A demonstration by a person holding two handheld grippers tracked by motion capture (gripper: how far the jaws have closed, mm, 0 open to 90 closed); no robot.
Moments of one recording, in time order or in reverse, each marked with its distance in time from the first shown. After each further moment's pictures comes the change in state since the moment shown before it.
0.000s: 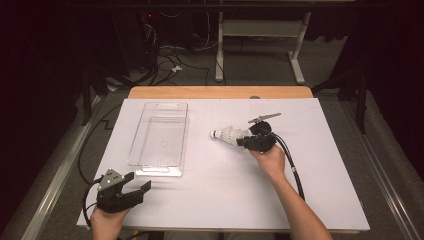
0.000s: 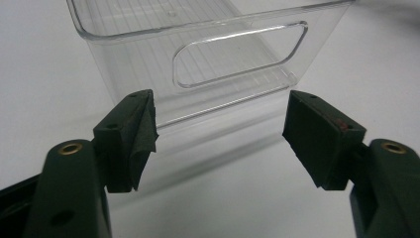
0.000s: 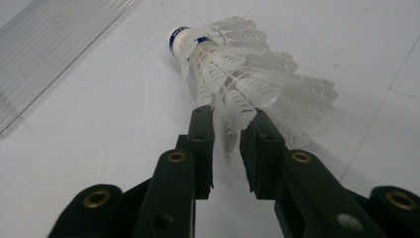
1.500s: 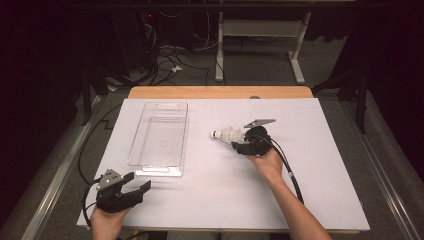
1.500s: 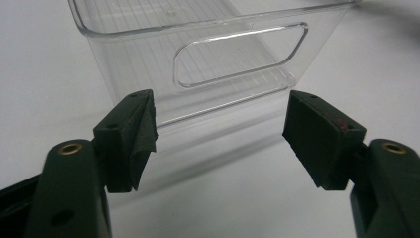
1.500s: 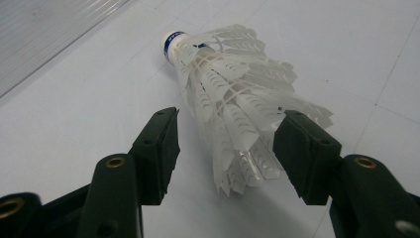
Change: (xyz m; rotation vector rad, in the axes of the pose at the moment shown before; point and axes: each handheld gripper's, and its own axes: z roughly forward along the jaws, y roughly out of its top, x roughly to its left) left arm 0.003 -0.001 0.001 -0.006 -0.016 -0.015; right arm 0.016 -0.008 0.006 -0.064 -0.104 -0.081
